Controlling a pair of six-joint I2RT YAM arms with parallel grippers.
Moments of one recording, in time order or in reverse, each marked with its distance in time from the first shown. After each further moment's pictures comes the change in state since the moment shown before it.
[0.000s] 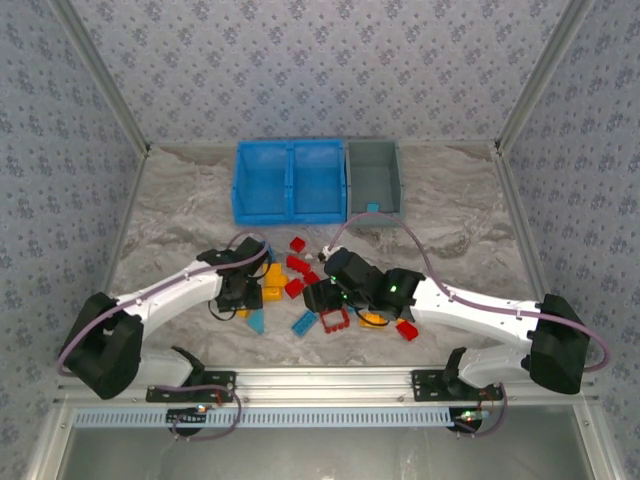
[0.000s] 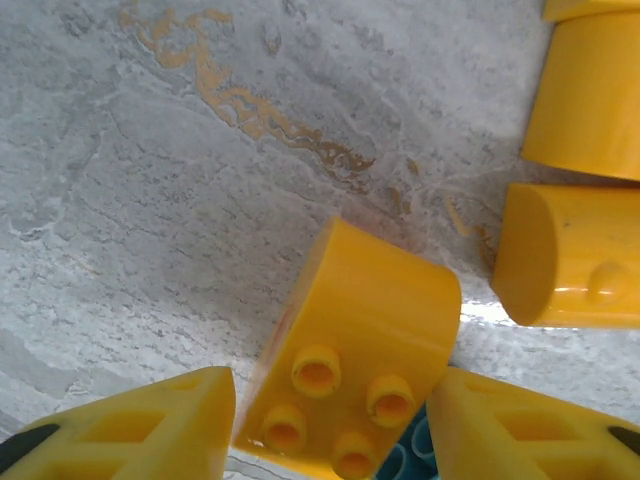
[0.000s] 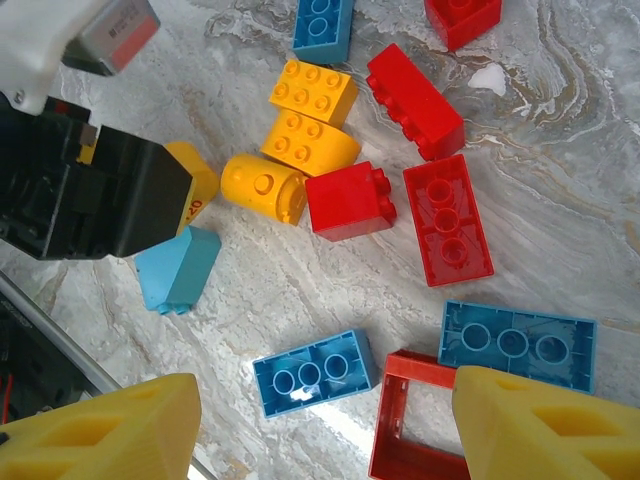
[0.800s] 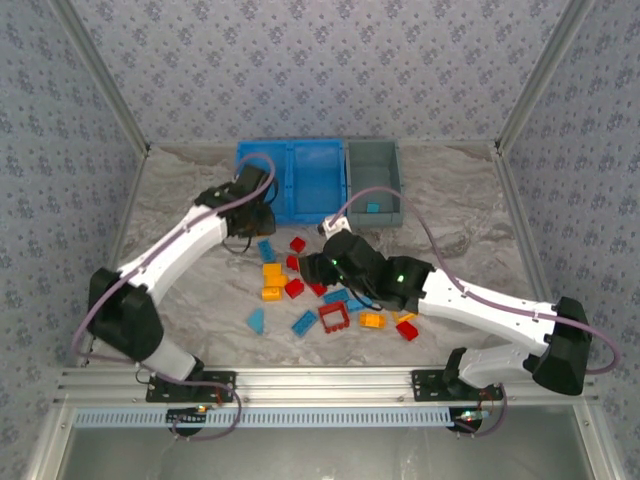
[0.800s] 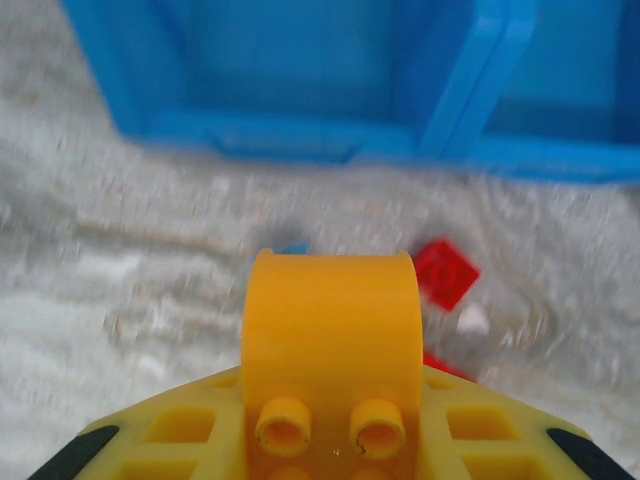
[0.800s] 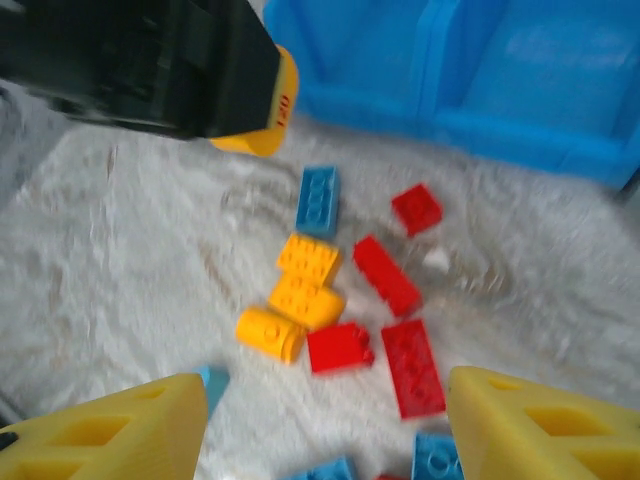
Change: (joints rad) left arm 0.113 0.257 0.638 -0.008 -0.055 0.152; right arm -0.008 -0.007 0.201 -0.019 0.241 -0.087
